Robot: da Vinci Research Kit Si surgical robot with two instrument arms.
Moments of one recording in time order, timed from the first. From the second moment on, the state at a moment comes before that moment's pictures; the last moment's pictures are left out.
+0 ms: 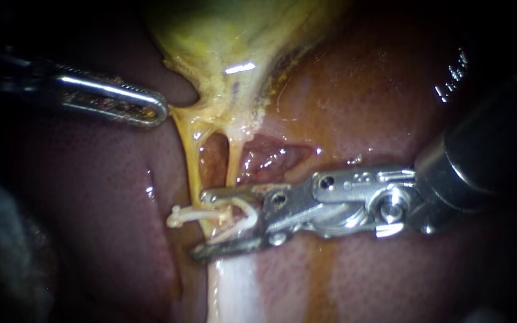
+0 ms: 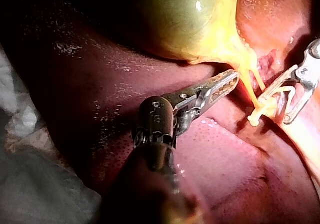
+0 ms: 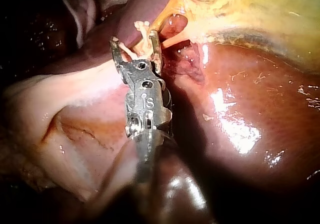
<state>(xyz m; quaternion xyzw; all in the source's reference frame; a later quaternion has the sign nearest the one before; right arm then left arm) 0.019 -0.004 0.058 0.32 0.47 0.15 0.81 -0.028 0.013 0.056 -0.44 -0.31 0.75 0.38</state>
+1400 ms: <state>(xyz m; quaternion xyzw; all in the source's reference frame) 0.017 0.000 0.060 0.38 0.47 0.24 0.76 -0.028 0.013 0.057 -0.44 -0.31 0.75 0.39</state>
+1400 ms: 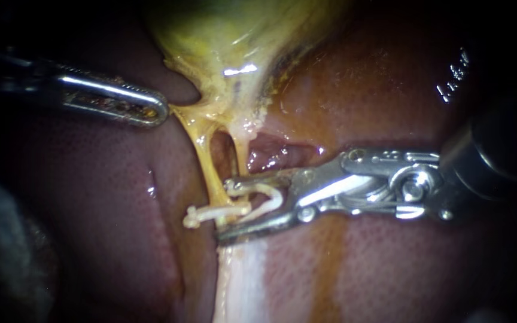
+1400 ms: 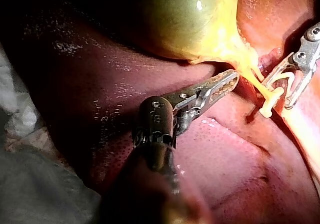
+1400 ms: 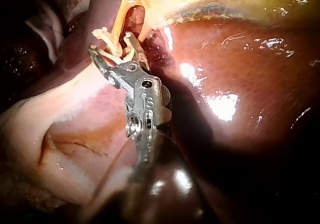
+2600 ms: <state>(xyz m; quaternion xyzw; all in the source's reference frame) 0.021 -0.002 0.058 0.43 0.50 0.27 0.70 -0.028 0.013 0.057 -0.44 -0.30 0.75 0.39</state>
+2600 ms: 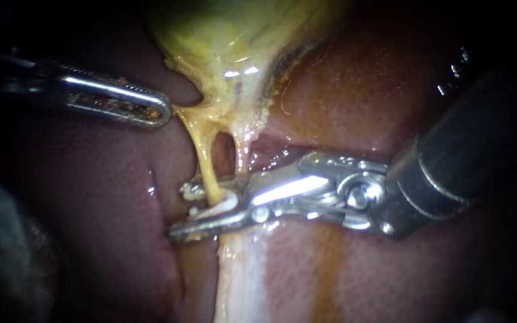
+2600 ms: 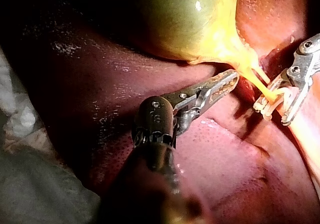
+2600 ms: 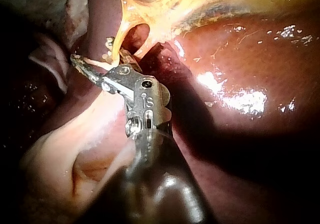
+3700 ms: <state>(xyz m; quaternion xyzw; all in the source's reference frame) 0.020 -0.001 0.055 0.47 0.51 0.26 0.68 -0.028 0.013 0.057 -0.44 -0.30 0.75 0.39</state>
